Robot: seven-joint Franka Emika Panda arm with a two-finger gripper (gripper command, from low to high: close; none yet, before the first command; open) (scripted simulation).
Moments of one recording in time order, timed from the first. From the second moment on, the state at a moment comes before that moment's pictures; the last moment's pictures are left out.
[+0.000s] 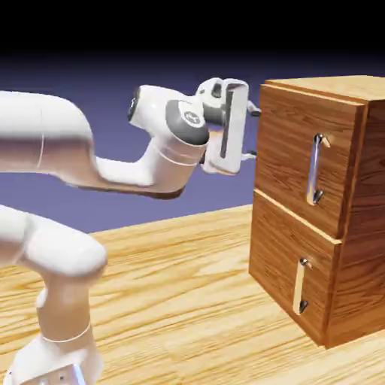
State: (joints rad) arm 0.63 -0.95 -0.75 -2.58 -1.75 2.91 -0.06
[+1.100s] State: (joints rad) arm 1.20 -1.16 -1.29 -2.30 -2.87 2.80 -0.56
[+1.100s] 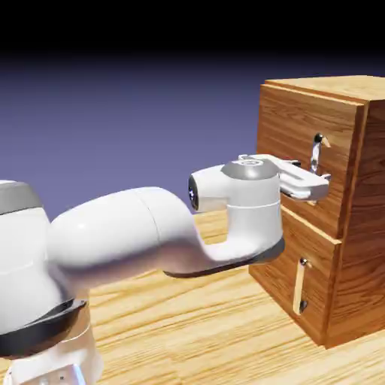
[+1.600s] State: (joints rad) arm 0.72 -0.79 -0.90 -2.53 -2.90 2.66 -0.01
